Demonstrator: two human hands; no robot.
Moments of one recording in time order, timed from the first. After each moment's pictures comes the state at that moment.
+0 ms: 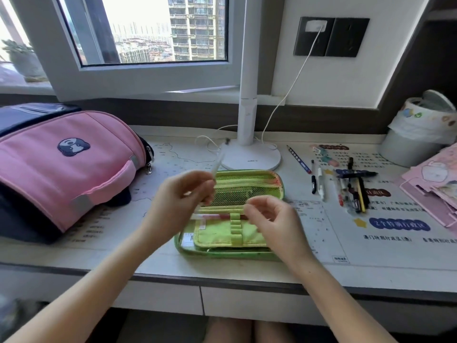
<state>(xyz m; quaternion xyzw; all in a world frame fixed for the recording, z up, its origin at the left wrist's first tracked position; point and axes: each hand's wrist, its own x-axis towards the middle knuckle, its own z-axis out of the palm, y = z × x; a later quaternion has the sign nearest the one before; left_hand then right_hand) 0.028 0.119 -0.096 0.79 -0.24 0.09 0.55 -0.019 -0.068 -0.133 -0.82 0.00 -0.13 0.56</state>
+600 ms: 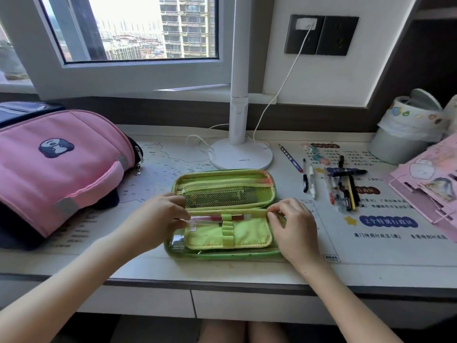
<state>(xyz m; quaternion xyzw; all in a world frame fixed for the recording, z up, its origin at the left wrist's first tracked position) 0.060 0.153 -0.134 0.90 -0.40 0.12 0.16 0.001 -0.119 -0.180 -0.91 0.02 -0.32 0.25</state>
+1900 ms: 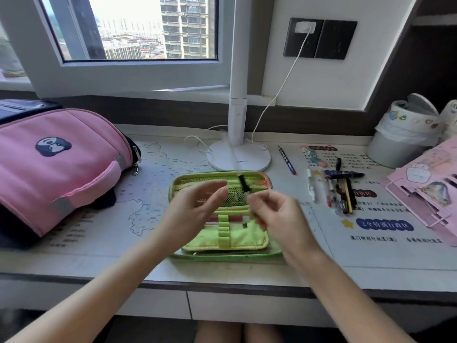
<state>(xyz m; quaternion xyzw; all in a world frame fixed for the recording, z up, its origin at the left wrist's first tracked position) 0.022 0.083 -0.101 0.80 -0.23 0.00 0.55 -0.024 -0.083 -0.106 -0.74 0.02 -0.07 0.67</state>
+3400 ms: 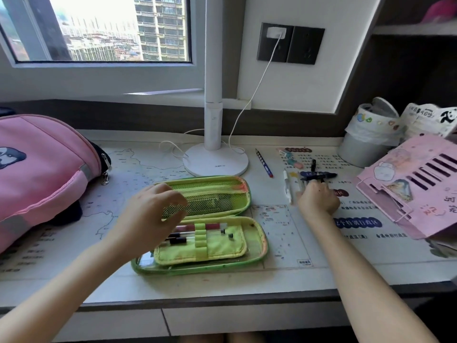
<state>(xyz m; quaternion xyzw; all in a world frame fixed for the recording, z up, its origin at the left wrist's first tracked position) 0.057 0.108 -0.117 0.90 -0.32 0.18 0.24 0.061 -0.228 -0.151 -0.91 0.38 -0.15 0.06</state>
